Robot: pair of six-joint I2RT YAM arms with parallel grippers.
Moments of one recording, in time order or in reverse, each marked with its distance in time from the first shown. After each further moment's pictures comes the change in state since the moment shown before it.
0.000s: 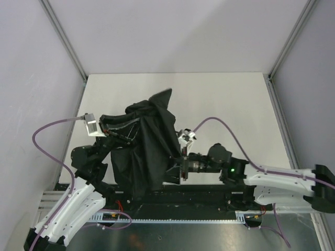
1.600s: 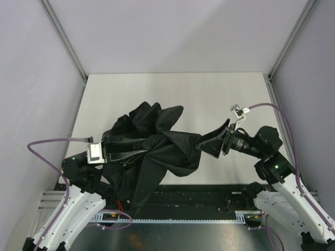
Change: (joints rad) left arm 0.009 -0.130 -0.003 -0.009 0.568 0.193; right arm -0.697 -0.488 0.103 -0.631 -0.260 -0.088
